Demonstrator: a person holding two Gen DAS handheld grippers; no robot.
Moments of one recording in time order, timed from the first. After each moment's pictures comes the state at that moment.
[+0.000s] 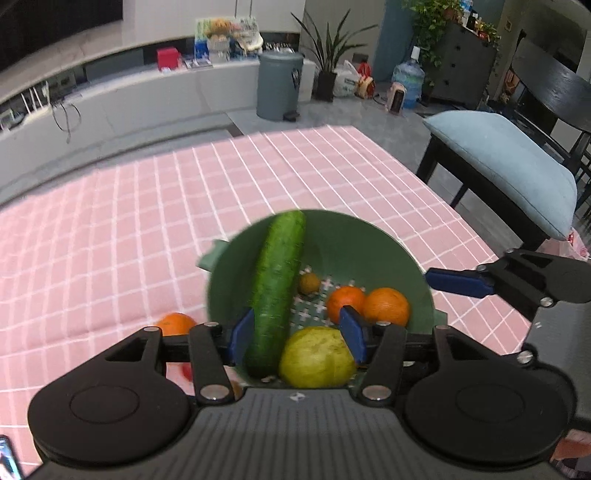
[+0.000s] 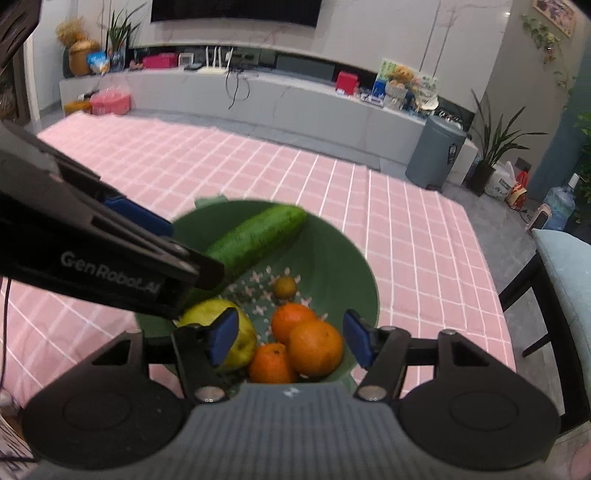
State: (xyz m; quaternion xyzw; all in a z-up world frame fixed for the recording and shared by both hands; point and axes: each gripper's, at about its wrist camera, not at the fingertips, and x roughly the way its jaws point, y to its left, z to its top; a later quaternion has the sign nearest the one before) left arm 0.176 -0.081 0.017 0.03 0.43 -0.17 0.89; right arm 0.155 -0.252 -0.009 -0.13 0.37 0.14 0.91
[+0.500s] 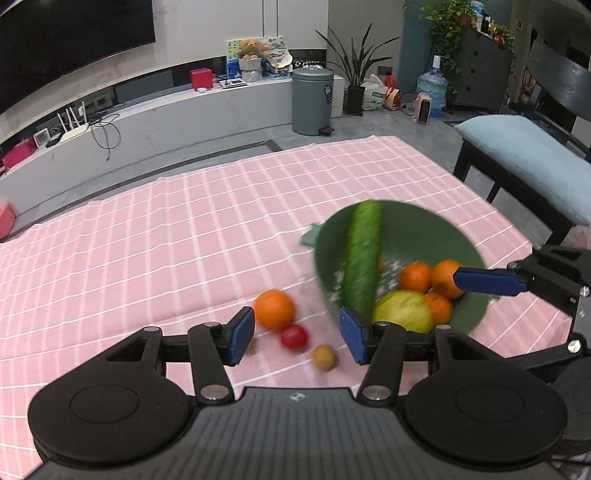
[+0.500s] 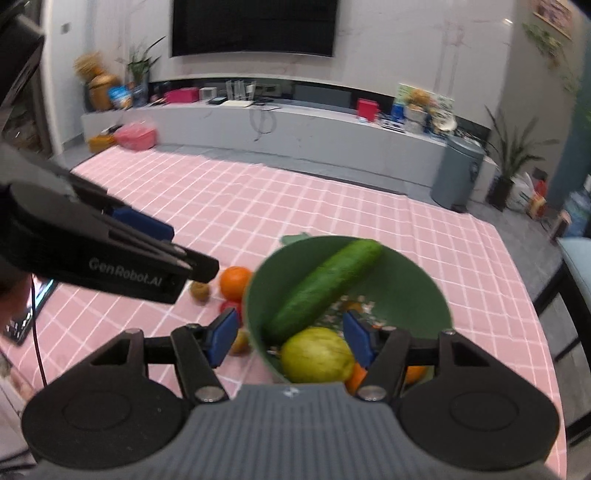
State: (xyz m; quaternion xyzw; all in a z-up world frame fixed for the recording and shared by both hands) left arm 0.145 -0.011 0.024 0.07 0.41 -0.13 0.90; right arm 0.114 -0.194 0.005 -0.10 0.34 0.19 0.92
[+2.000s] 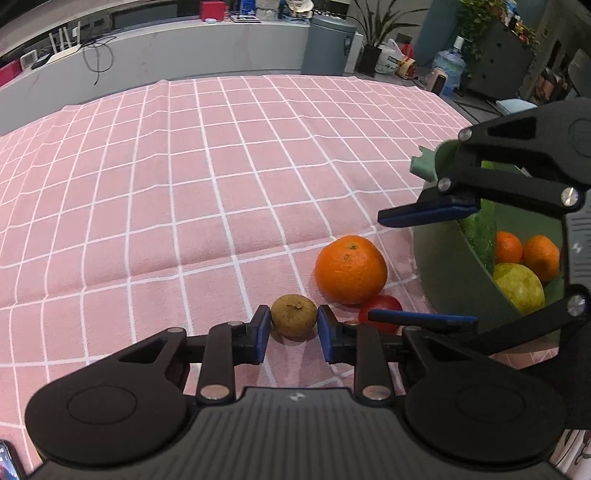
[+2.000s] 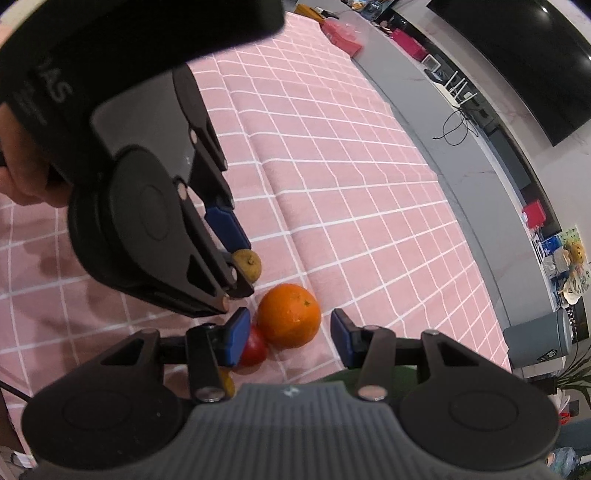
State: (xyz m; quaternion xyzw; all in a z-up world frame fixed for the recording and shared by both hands) left arm 0.214 0.052 -0.078 -0.01 0.48 -0.15 0.86; right arm 0.209 -0.083 -0.055 -0.45 0.32 0.40 0.74
